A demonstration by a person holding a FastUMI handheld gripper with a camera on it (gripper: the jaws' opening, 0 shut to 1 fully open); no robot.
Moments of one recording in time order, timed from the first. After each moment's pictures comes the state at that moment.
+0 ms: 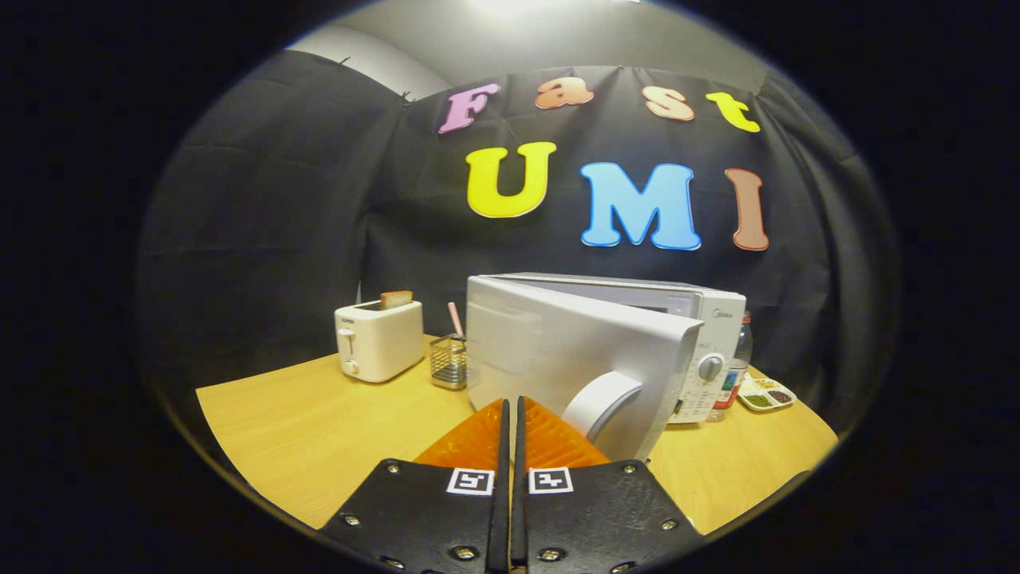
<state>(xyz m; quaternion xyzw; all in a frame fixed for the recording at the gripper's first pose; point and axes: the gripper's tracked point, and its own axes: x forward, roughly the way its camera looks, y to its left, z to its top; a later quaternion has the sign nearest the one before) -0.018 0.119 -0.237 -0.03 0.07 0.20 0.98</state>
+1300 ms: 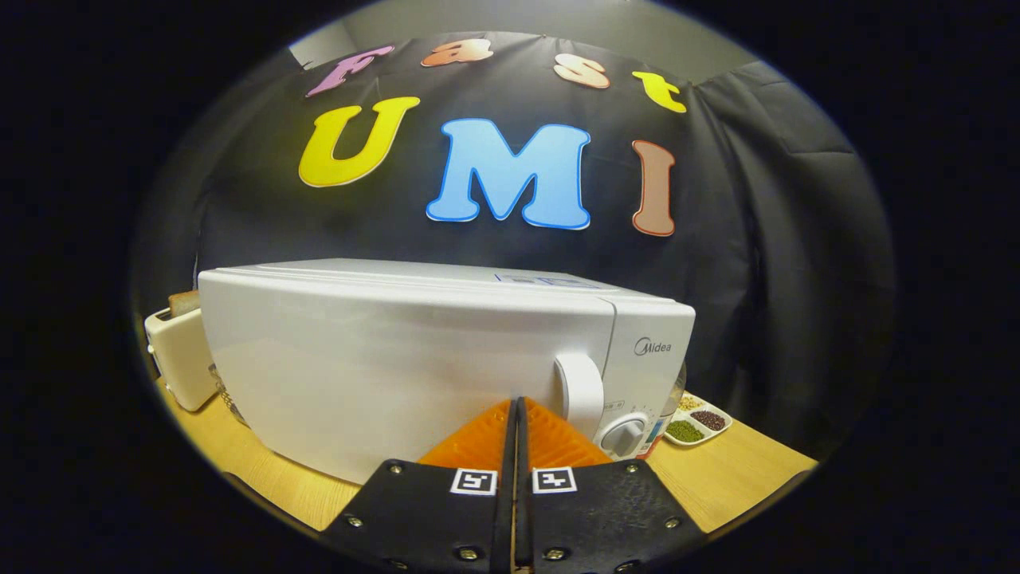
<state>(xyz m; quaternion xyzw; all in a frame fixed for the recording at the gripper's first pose) 0.189 0.030 -0.251 -0.05 0.10 -0.02 0.99</state>
